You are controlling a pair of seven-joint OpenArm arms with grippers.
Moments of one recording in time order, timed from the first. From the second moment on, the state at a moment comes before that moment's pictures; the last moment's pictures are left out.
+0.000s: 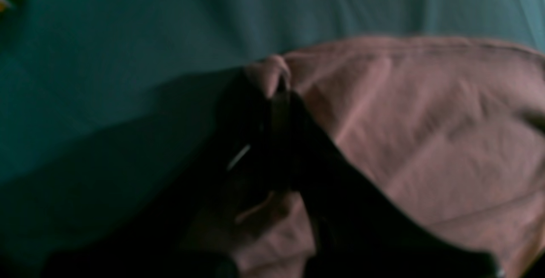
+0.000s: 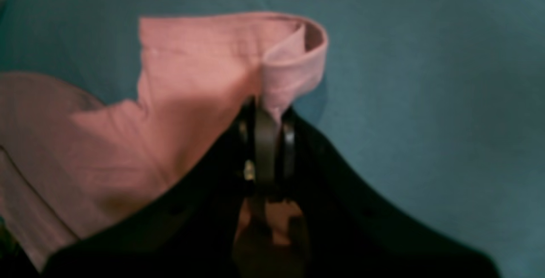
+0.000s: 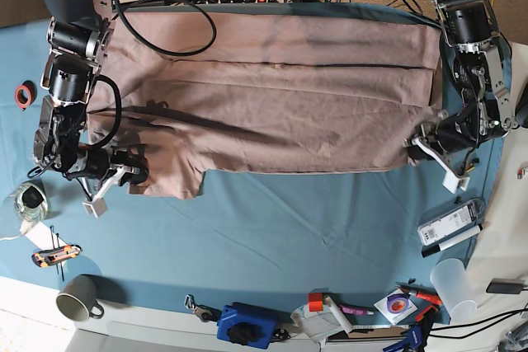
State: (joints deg) left arm -8.0 -15.1 -17.3 76.3 -37.4 -21.0 64.0; right arm 29.1 24.1 16.5 44.7 38.8 39.8 -63.8
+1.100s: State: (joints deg) left arm 3.4 -14.8 -17.0 100.4 -37.5 -21.2 70.3; right arm 5.1 30.4 32.7 84.2 65.7 40.0 -80.2
